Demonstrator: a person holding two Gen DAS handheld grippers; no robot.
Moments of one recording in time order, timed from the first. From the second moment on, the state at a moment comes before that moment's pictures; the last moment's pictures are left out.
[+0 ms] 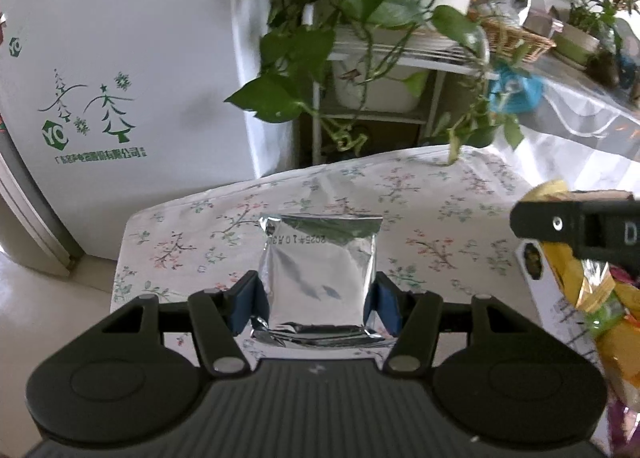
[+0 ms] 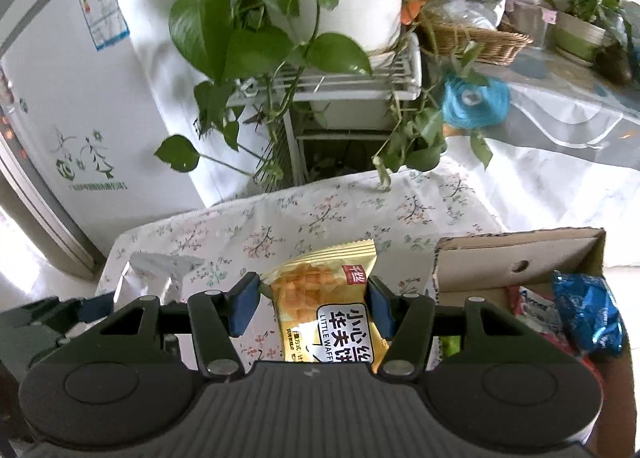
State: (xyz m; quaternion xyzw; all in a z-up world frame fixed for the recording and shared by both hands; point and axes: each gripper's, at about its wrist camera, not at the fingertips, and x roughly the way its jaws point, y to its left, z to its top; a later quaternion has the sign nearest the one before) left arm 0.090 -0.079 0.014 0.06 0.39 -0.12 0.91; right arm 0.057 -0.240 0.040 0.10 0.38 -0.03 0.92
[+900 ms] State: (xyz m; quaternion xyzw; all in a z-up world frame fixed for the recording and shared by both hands) left arm 0.033 -0.143 0.019 0.08 0.39 -0.18 0.90; right arm -0.024 -0.322 0.056 0.14 0.35 -0.11 0.92
